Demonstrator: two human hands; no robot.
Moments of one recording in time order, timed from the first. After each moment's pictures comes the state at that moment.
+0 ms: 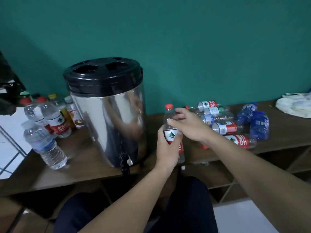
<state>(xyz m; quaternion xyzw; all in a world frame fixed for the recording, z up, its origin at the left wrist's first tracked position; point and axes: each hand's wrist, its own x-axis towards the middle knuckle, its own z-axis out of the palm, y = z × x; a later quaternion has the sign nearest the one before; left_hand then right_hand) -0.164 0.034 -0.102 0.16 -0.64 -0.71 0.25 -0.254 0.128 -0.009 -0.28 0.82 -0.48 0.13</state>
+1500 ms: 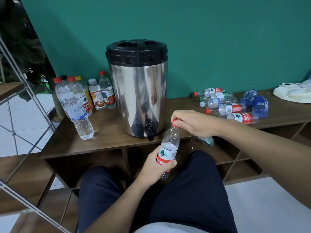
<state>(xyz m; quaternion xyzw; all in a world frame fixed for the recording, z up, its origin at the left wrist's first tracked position) 0.037 -0.048 -0.185 0.04 -0.73 -0.68 0.09 -0.128 0.124 -0.009 -0.56 0.81 -0.14 0.06</state>
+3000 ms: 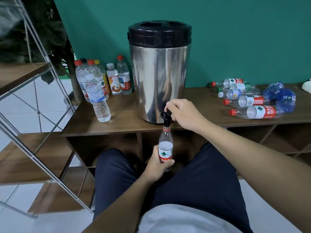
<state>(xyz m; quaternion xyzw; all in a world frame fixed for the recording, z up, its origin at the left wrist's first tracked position) 0.061 -0.082 -0.273 0.17 -0.74 -0.64 0.09 -0.067 0.032 -0.043 -0.37 0.81 -0.45 0.06</state>
